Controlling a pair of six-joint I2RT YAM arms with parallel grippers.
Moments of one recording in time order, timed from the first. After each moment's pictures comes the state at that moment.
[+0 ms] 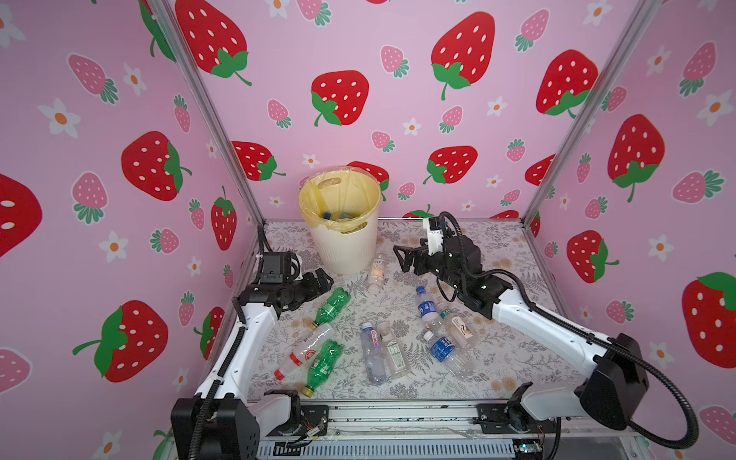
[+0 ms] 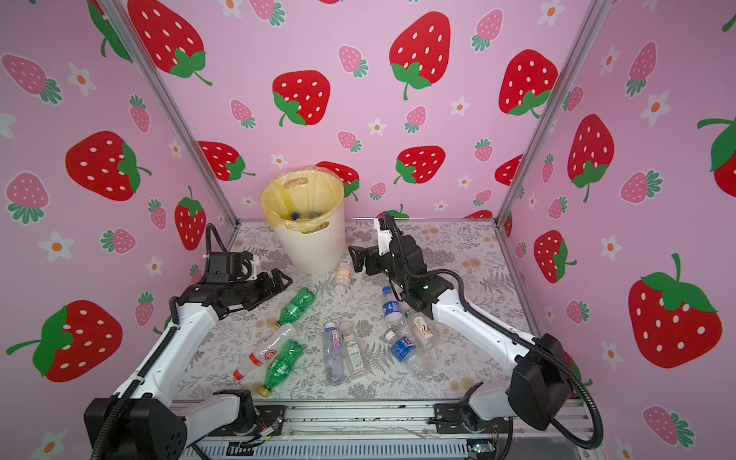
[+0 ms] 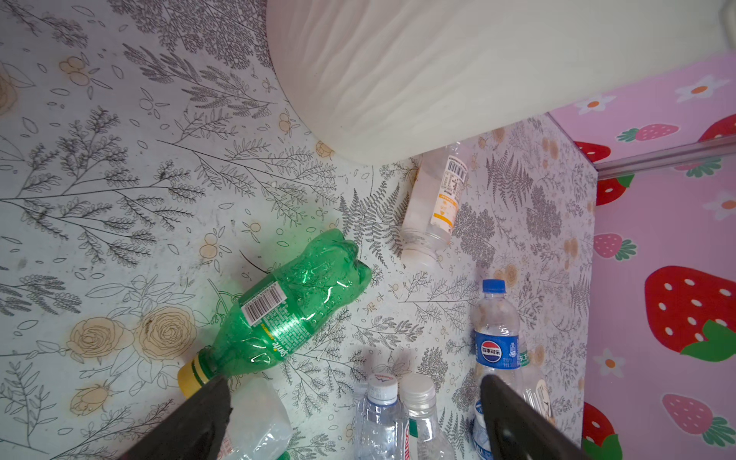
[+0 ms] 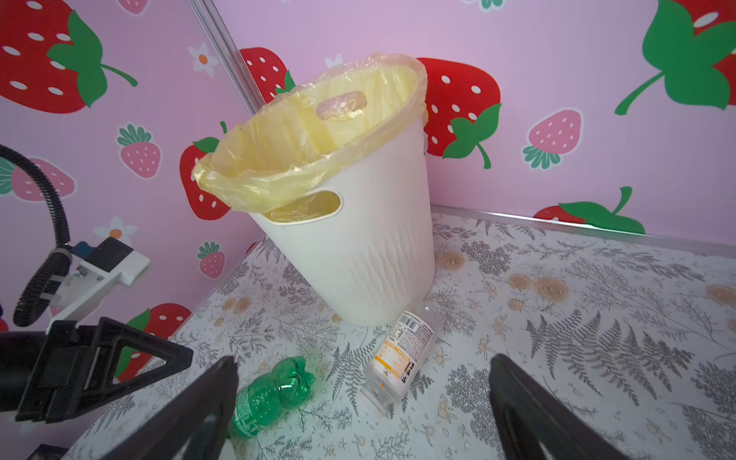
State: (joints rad) left arm -0.04 1.17 0.97 -0.71 0.34 -0.47; right arm 0.80 1.36 1.08 0.05 0.05 0.33
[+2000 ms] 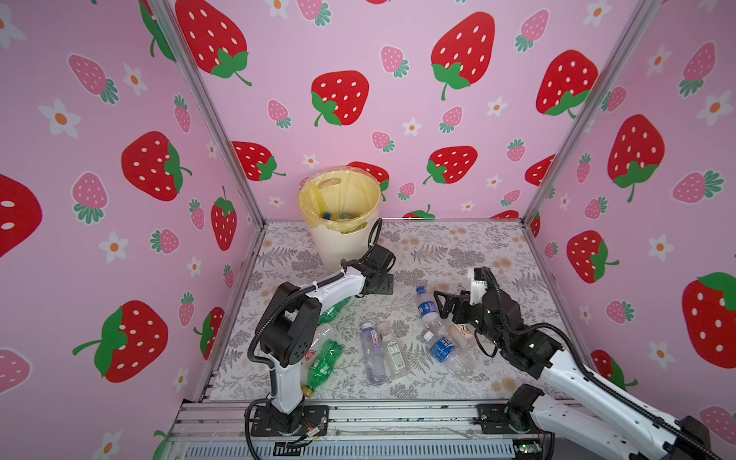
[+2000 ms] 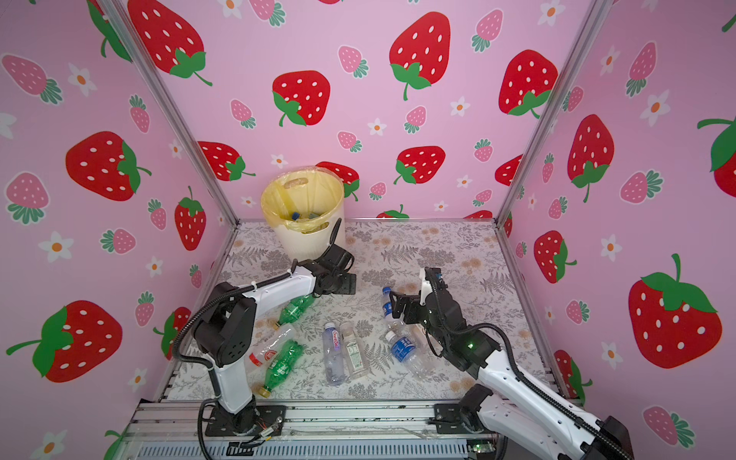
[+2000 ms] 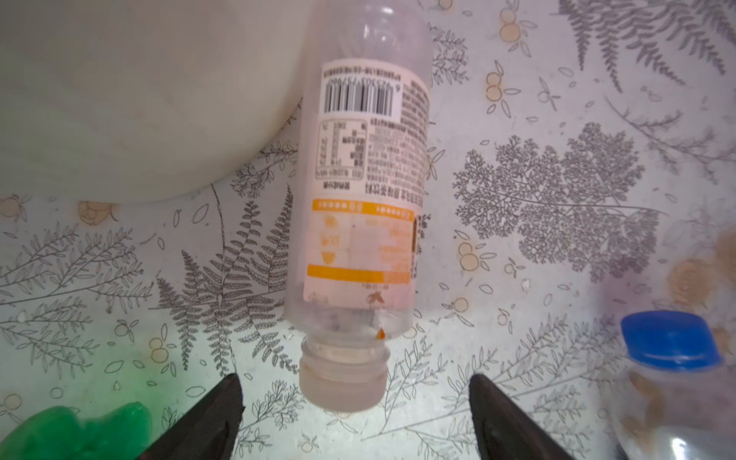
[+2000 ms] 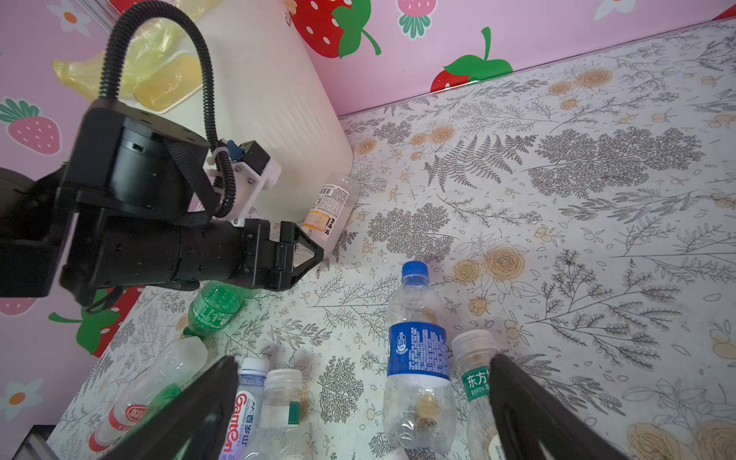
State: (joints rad) left arm -0.59 1.91 1.36 -0.54 -0.19 -0.48; right arm 0.80 0.82 0.61 -0.19 0.19 0.54
